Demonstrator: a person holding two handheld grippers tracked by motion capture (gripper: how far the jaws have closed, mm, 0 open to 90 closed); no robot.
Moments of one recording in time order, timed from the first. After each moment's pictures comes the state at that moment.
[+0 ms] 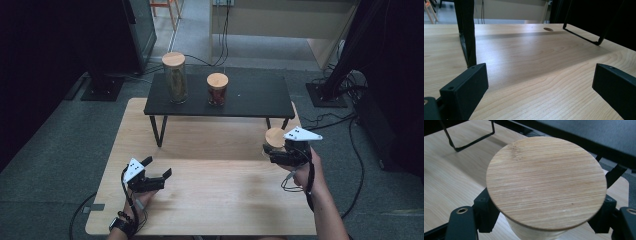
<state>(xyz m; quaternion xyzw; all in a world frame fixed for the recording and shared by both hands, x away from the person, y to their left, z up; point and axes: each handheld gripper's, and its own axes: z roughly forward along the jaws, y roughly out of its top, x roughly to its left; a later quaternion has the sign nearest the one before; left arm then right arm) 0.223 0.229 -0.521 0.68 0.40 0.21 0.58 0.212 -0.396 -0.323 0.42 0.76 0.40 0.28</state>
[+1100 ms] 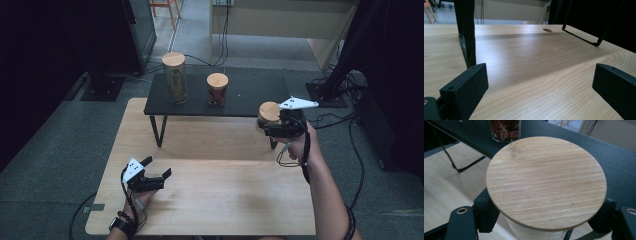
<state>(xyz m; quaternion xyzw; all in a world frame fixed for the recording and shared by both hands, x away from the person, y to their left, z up) 0.224 0.231 -0.521 0.68 0.39 0.21 0.59 0.267 -0.384 -0.268 0.41 0.76 0.42 0.27</state>
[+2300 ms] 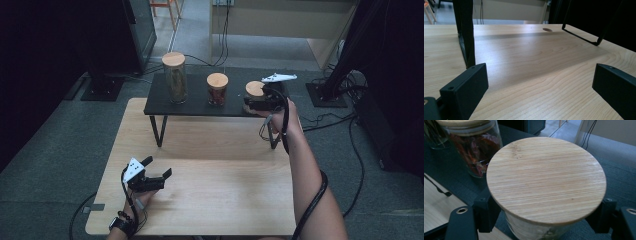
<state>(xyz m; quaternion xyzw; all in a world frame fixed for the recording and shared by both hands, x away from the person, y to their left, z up) 0.224 0.230 -0.521 0.68 0.39 0.21 0.58 0.352 -0.356 -0.262 0.45 0.75 0.42 0.25</state>
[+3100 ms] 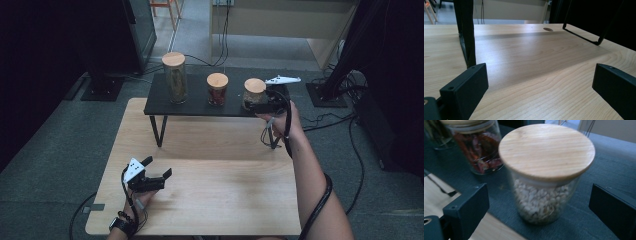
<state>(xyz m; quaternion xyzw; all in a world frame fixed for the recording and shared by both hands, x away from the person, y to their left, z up) 0.224 0.229 -0.520 0.68 0.39 0.21 0.58 0.339 -0.364 -0.265 0.45 0.74 0.43 0.25</state>
